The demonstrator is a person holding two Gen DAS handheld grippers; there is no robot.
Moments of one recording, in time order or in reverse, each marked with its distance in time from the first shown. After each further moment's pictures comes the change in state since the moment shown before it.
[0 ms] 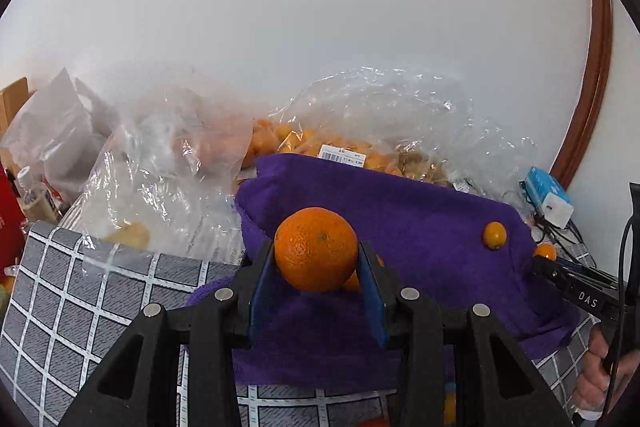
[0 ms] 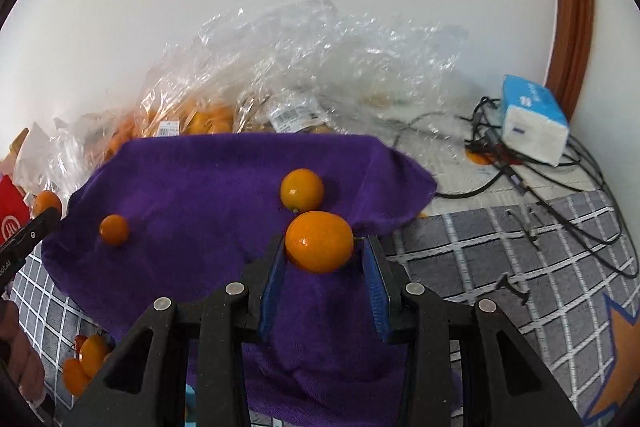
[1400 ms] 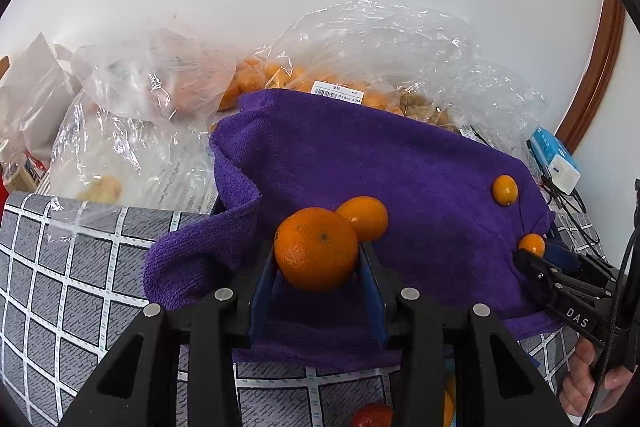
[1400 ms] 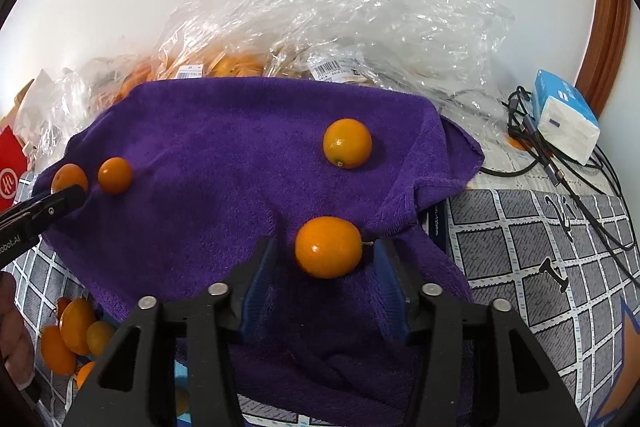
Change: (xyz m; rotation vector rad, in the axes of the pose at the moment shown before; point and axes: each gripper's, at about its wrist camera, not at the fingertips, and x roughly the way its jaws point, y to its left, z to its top) left arm 0.033 -0.003 -0.016 0.009 0.178 -0.026; right arm 0.018 0.028 -0.020 -0.113 0.074 0.004
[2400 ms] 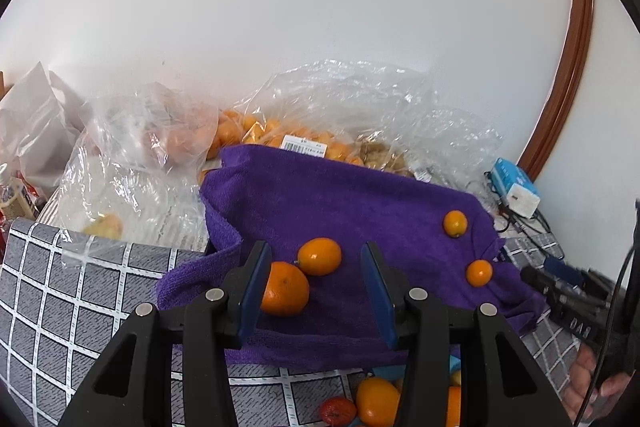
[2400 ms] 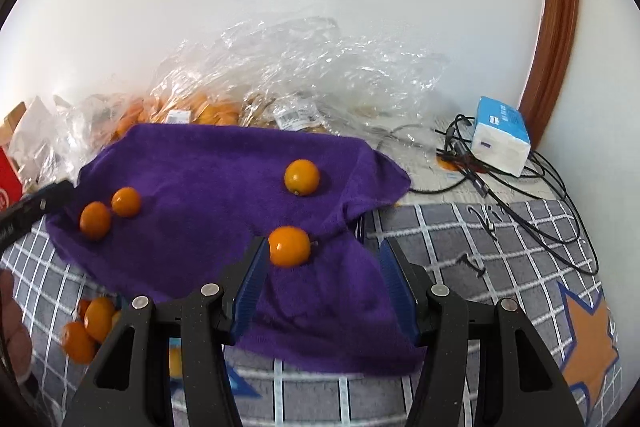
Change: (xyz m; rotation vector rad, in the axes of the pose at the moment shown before) left arm -0.050 -0.005 0.008 -0.002 -0.141 -0.112; right arm -0.070 -0.007 -0.007 0.036 -0.102 -0.108
